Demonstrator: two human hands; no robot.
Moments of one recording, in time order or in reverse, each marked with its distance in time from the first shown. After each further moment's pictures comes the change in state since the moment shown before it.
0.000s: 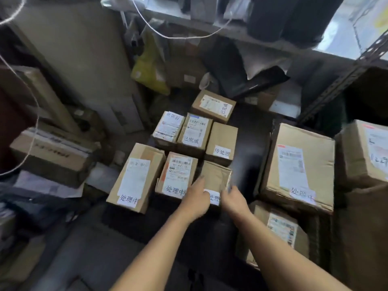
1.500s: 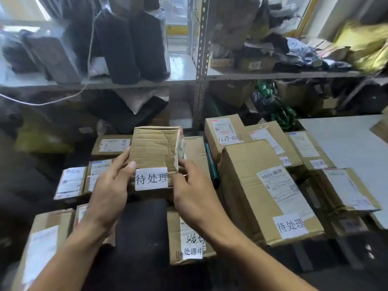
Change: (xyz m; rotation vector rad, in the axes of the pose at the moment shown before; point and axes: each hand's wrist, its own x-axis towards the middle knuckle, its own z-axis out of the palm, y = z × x) left_hand -0.112 0.182 0.000 -0.394 -0.015 0.505; right_hand -0.203 -0.004 -0.194 0.431 0.323 -0.517
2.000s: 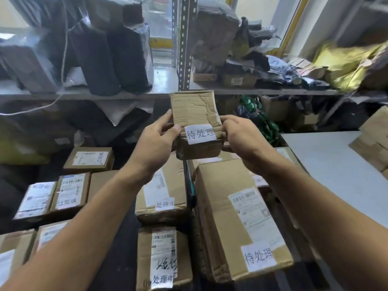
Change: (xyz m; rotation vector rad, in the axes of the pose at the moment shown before) left_hand 0.087 0.069 0.140 0.030 -0.225 0.155; right_hand 0.104 -0.021 -0.174 -0.122 0.174 -0.033
